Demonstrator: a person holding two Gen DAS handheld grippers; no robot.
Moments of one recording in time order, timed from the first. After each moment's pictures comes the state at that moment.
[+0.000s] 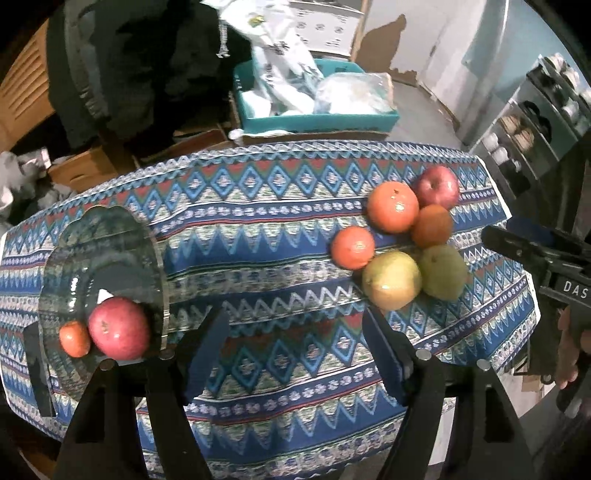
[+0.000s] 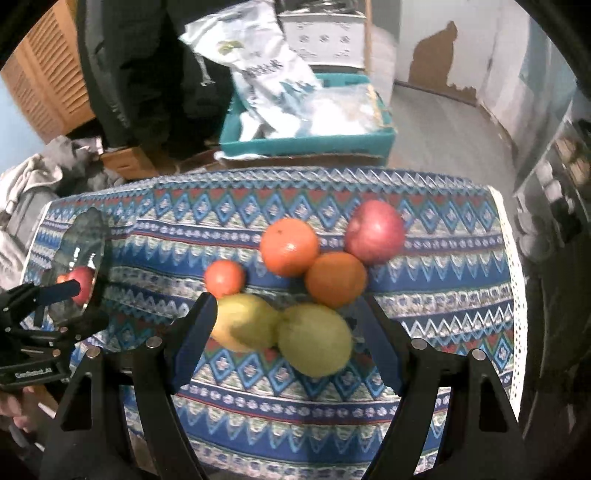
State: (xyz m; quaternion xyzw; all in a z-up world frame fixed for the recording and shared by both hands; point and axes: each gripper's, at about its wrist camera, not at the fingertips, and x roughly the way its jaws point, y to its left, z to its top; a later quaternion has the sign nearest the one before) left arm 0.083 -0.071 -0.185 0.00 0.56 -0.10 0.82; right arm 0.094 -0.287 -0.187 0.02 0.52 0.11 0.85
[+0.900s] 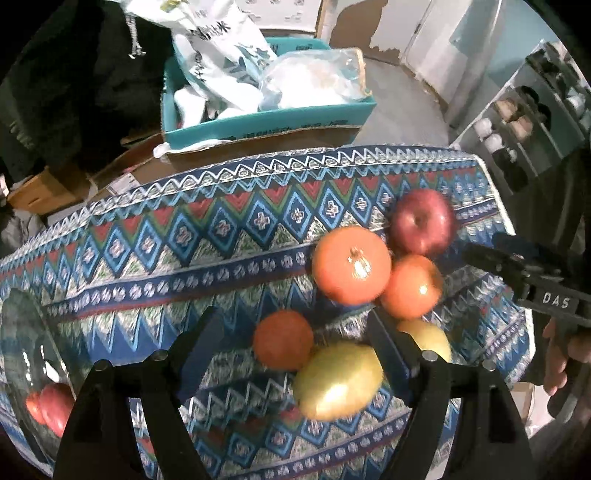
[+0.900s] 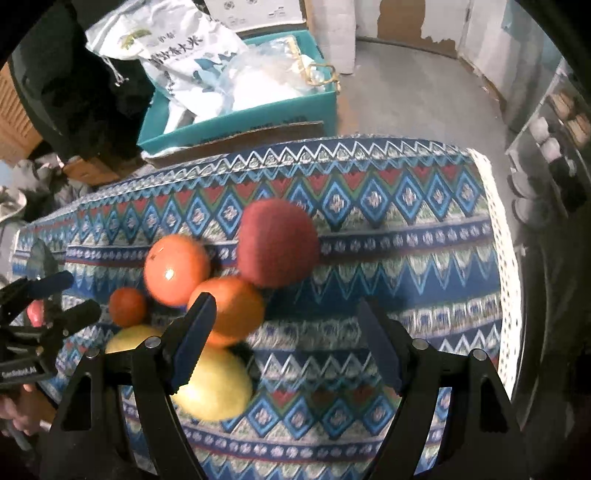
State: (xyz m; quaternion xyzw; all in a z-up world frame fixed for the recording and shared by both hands) left arm 0.190 -0.158 -0.225 0.01 0.60 -0.13 0.79; right arm 0.176 -0.371 -0.239 0.05 0.58 0.08 0.81
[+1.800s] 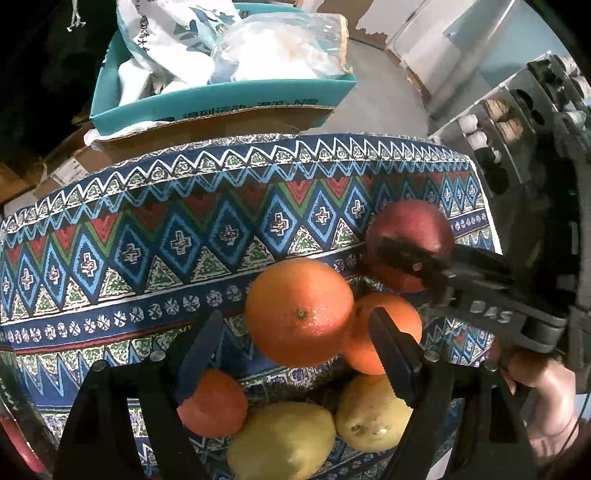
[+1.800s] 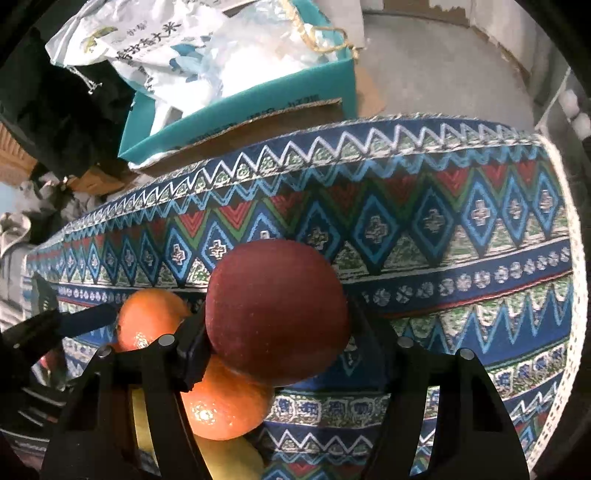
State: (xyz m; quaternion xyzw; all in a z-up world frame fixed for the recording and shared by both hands) left arm 0.230 -0.201 -0.265 -0.04 0.64 -0.18 0.75; right arm 0.228 -0.367 -0.295 0.11 0.60 0.10 0.79
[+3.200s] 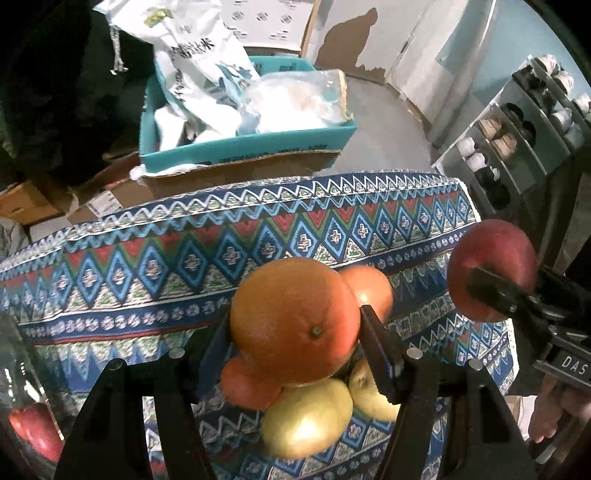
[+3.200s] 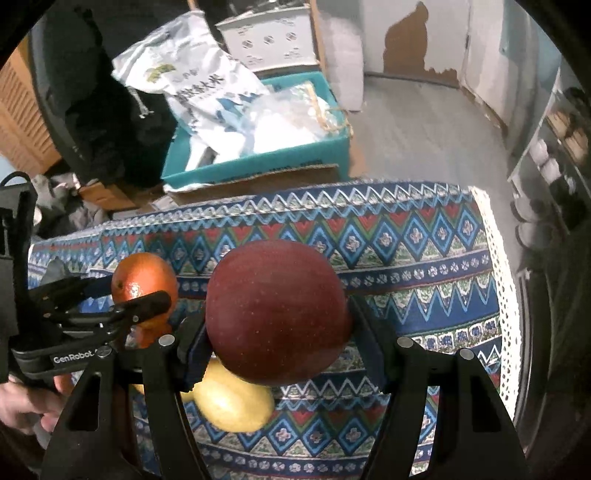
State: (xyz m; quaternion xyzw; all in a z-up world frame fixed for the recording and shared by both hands) left arm 0.196 -0.164 -0.215 -0.03 0.56 -0.16 0.81; right arm 0.160 -0.358 -0.205 0.06 0.51 0.09 0.85
